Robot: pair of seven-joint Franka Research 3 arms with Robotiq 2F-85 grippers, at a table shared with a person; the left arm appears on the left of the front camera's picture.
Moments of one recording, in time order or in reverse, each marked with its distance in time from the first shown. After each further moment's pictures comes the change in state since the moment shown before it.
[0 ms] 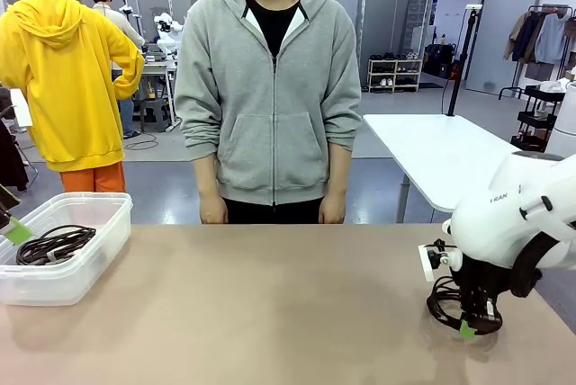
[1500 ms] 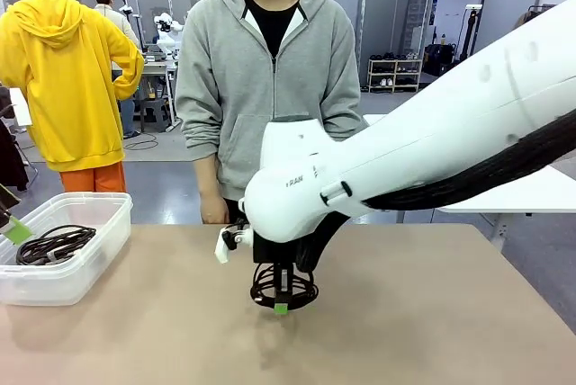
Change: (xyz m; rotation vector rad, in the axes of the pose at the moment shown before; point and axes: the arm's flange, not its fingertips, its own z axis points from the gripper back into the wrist) left arm 0.000 0.001 0.001 -0.002 -0.003 0.001; right arm 0.348 0.066 0.004 0.041 0.040 0.232
